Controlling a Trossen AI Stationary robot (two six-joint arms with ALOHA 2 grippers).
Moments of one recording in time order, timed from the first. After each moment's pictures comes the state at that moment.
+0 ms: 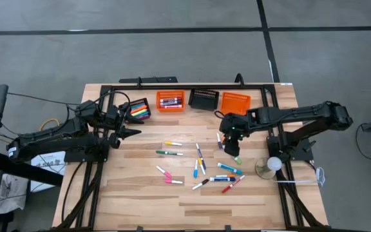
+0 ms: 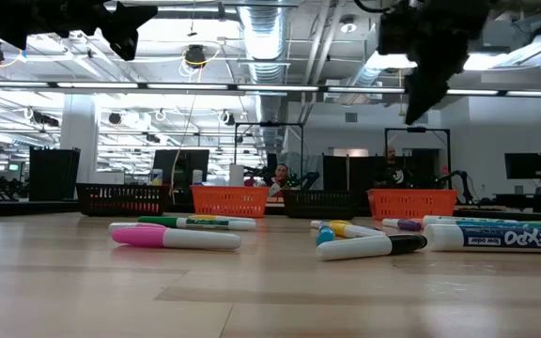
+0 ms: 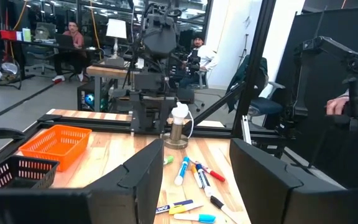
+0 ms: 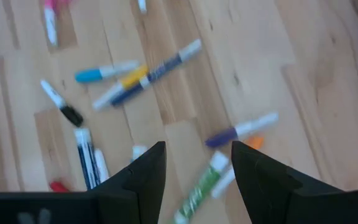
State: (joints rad) left arm 0.34 0.49 0.39 0.16 0.52 -0.11; right arm -0.01 1.26 0.99 -0.82 -0.05 0.25
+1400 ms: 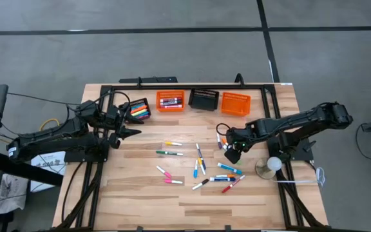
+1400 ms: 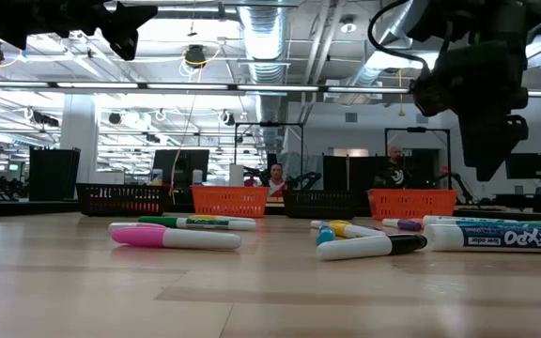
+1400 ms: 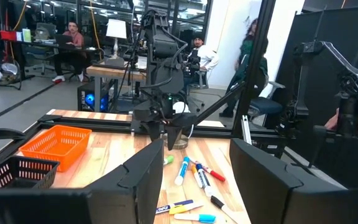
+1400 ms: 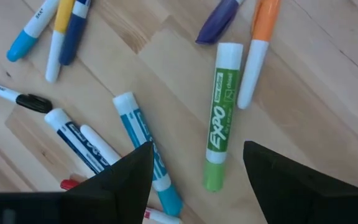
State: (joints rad) left arm 0.34 0.49 0.39 0.16 0.52 -0.11; right arm 0.09 1.26 0.76 -0.78 -0.11 0.85
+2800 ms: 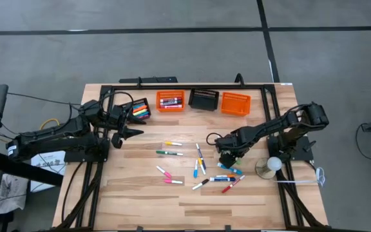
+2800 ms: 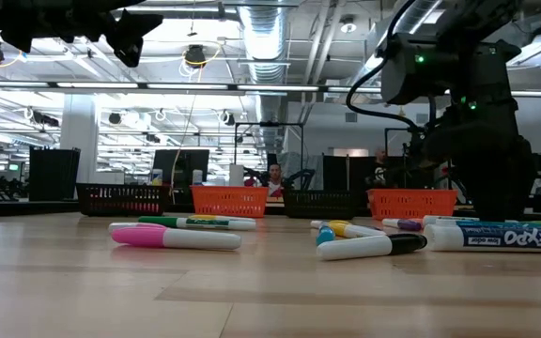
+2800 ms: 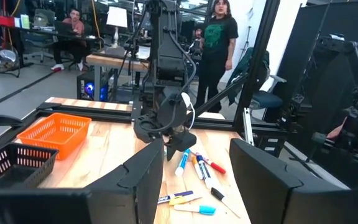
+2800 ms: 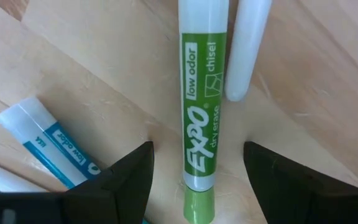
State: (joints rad) left arm 0.34 0.54 0.39 0.16 0.52 -0.11; right arm 0.10 1.60 0.78 -0.74 -0.13 0.94
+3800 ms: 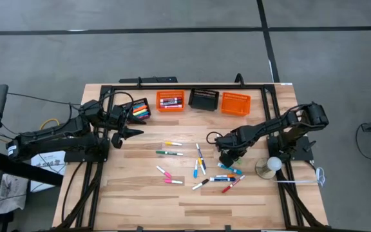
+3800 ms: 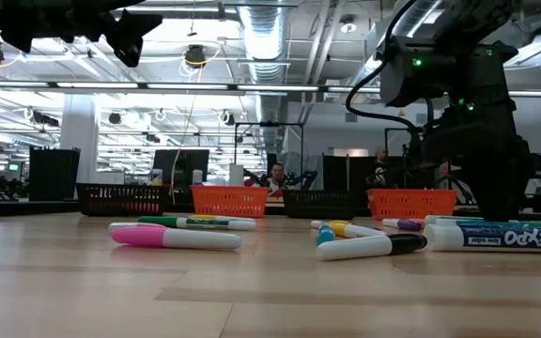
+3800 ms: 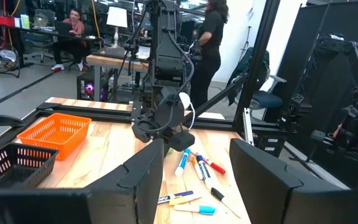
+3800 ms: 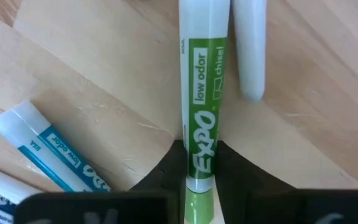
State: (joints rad) left arm 0.34 0.54 0.39 0.16 0.52 -0.11; right arm 0.10 1.60 0.78 -0.77 -0.15 0.94
